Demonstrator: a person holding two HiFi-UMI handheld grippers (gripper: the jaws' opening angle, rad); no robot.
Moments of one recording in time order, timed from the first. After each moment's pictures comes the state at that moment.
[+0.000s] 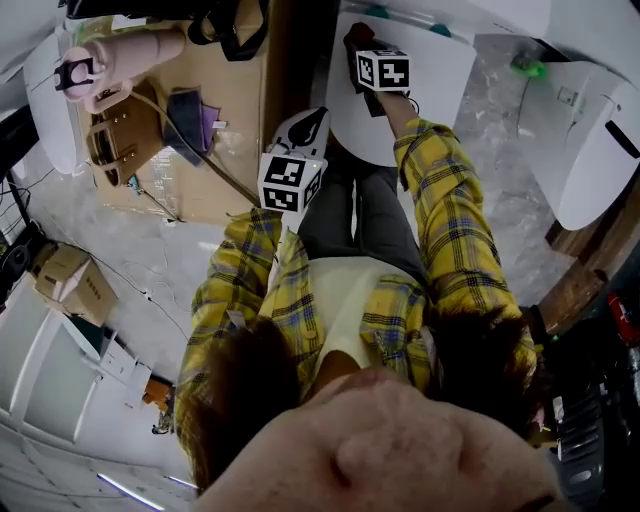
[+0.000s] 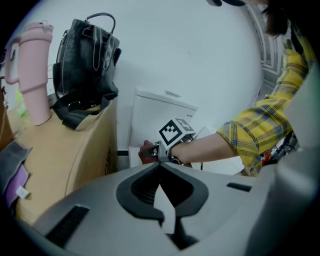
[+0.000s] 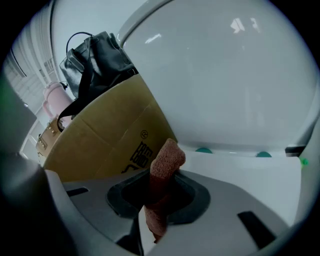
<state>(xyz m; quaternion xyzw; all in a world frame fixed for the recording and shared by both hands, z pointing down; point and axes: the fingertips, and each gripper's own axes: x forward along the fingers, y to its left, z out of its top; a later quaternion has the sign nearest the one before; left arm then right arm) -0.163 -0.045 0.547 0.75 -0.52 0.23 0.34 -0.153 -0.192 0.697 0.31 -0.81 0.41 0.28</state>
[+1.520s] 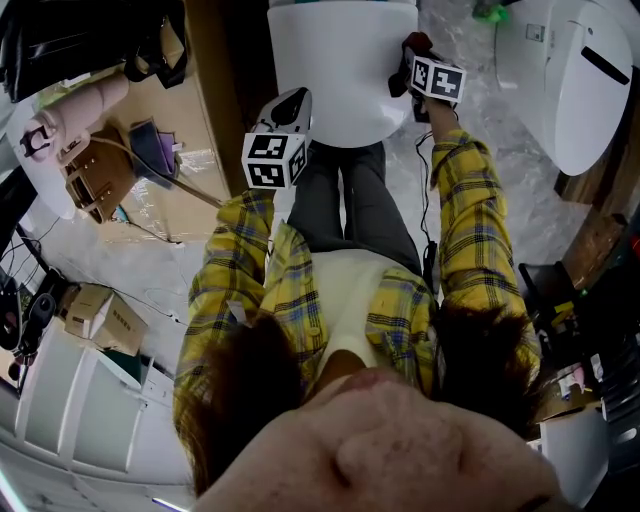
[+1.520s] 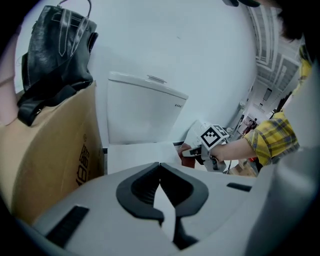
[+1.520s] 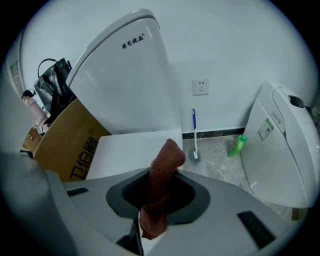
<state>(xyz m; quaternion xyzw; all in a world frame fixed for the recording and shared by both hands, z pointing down) -0.090 -0.070 0.578 0.77 -0.47 0.25 0.35 0.130 -0.170 0.723 0.48 -0.69 0.43 0.32</state>
